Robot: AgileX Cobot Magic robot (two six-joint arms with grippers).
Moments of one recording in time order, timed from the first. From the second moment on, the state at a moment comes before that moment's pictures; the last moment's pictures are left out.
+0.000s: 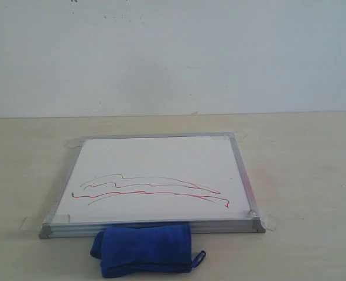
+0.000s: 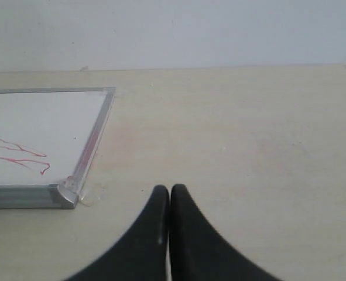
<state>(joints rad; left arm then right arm) 0.06 0.00 0.00 -0.15 0.30 0.05 0.05 0.01 0.00 0.04 0.32 0.01</state>
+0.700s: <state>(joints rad) 0.06 0.00 0.00 -0.15 0.30 0.05 0.05 0.00 -0.06 0.05 -0.34 0.00</state>
